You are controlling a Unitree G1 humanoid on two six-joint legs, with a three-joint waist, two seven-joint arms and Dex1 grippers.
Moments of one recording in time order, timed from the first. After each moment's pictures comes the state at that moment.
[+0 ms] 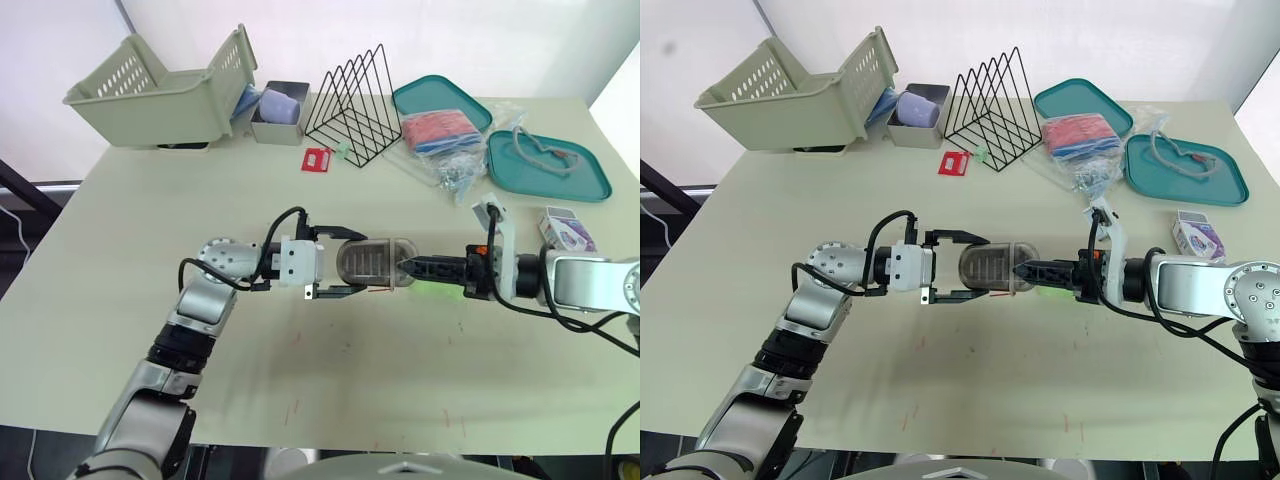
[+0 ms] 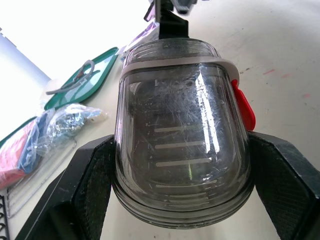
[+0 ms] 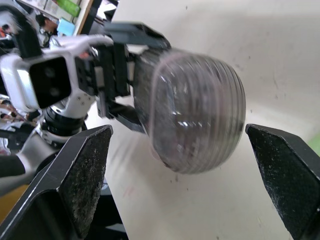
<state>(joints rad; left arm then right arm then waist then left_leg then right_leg) -0.47 0.52 -0.21 0.07 -0.14 -0.32 -1.21 -0.42 -0.90 0.04 -0.24 1.86 1.13 0.02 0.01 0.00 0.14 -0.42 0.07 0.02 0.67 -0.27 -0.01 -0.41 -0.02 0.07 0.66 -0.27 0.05</state>
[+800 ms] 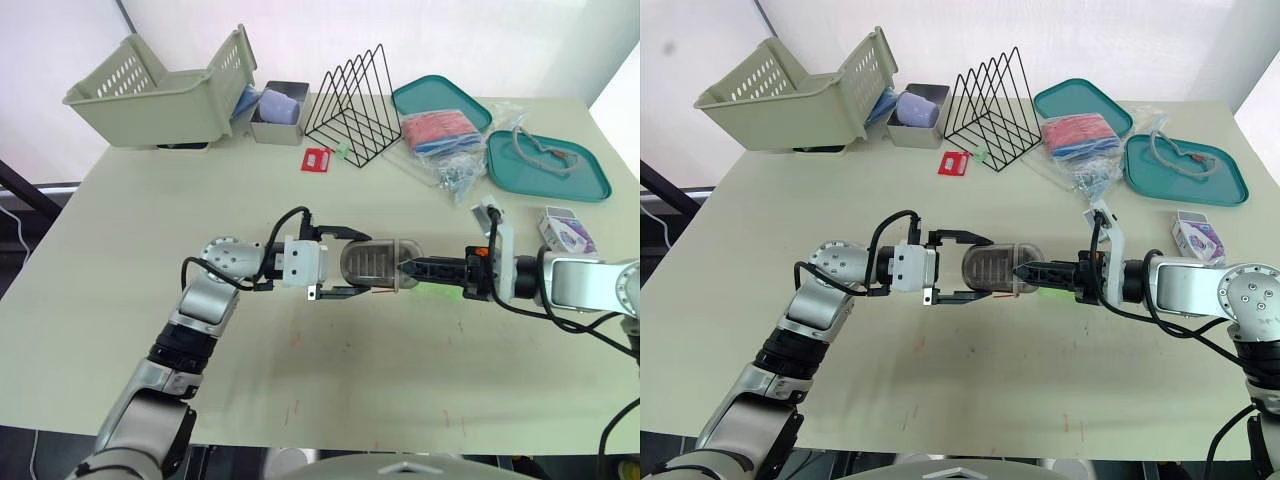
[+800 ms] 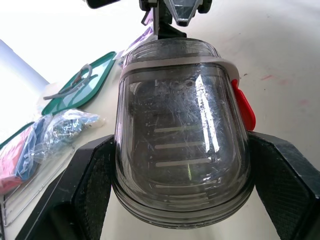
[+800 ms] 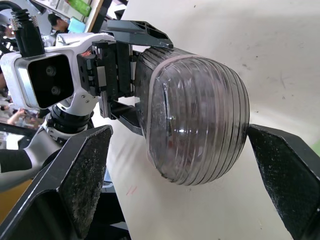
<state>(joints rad) -0.47 0.52 -0.23 0.05 -0.15 -0.31 -1.20 -0.42 -0.84 0.03 -0.19 1.80 1.15 0.11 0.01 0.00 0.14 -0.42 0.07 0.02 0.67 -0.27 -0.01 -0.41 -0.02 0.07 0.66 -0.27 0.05</state>
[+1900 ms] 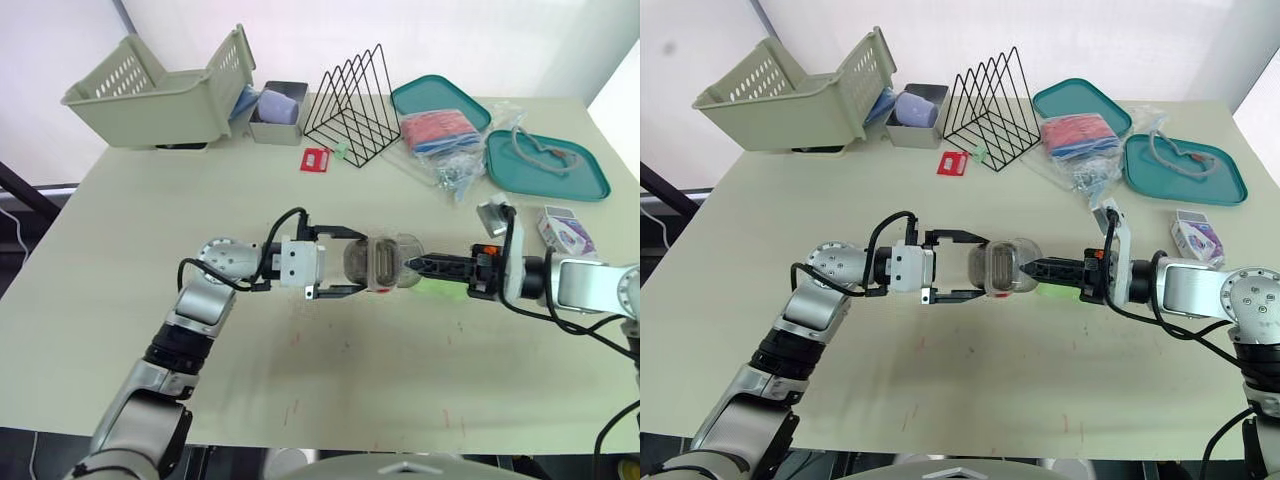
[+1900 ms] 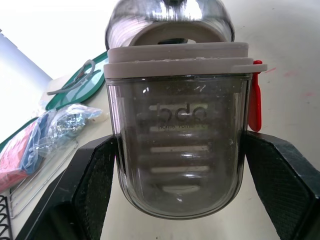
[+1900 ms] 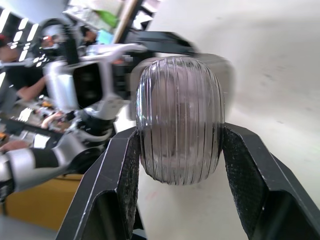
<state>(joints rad) -0.47 0.54 -0.24 0.06 -0.14 -0.33 -1.18 -0.40 -0.82 -0.04 -0.20 1.76 1.17 0.29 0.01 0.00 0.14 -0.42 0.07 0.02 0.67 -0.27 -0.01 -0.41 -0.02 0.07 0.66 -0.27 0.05</state>
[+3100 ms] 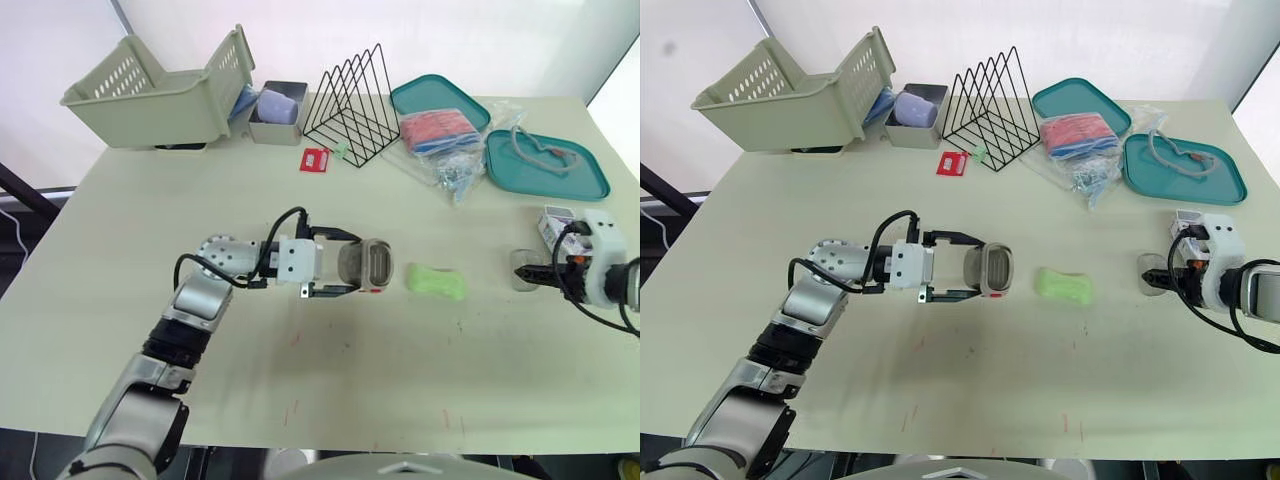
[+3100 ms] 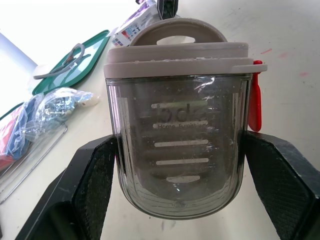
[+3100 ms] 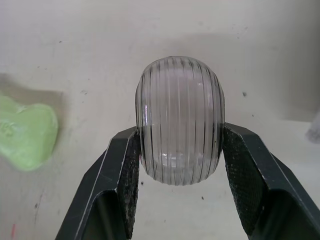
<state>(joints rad) -0.50 0.57 -0.25 0.13 -0.14 -0.32 -1.20 -0.31 -1.01 -0.25 -0.04 1.18 1.33 0.11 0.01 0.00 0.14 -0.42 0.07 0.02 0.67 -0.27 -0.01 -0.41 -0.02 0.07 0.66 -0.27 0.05</state>
